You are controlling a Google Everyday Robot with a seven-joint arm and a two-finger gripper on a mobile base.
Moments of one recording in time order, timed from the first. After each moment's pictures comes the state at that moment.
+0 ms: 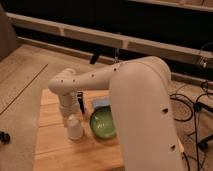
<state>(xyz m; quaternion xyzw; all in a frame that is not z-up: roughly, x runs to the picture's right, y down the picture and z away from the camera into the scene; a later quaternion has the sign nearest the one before) -0.179 0.165 0.749 -0.37 0.22 0.50 0.75</state>
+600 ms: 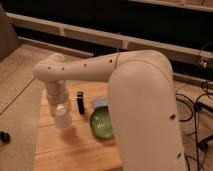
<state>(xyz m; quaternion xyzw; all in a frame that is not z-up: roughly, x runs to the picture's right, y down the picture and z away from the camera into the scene) -0.226 0.096 0.702 -0.35 0.16 0.48 0.79</state>
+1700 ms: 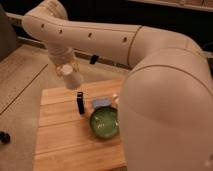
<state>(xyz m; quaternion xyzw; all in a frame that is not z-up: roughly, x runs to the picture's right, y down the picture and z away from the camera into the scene) -0.143 -0.087 0.640 -0.18 0.13 0.57 0.79</state>
